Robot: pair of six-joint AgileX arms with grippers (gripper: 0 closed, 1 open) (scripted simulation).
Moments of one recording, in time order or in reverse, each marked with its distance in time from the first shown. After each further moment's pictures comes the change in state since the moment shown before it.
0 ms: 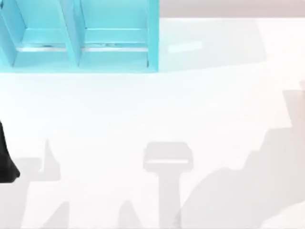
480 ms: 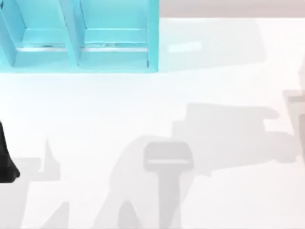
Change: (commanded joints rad) left arm 0.000 0.000 0.000 0.000 0.000 0.000; right arm 0.324 0.056 -0.022 0.014 -0.003 0.329
